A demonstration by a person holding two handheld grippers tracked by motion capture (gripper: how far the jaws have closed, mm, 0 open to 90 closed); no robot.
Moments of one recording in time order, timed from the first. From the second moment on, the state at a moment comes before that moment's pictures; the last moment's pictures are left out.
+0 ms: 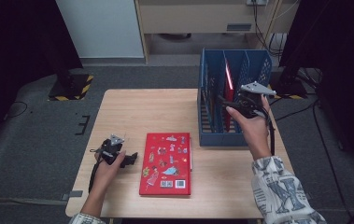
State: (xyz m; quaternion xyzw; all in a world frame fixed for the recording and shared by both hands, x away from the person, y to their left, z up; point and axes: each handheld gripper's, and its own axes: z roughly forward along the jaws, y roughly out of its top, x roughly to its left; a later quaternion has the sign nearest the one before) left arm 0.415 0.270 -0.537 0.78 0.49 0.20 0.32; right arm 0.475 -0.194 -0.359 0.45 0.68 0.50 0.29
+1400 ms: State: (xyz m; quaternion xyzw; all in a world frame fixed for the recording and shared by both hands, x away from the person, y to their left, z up) left arm 0.393 0.237 -0.507 0.80 0.42 0.17 0.40; right arm 0.364 -0.110 -0.486 0.34 0.82 0.44 0.14
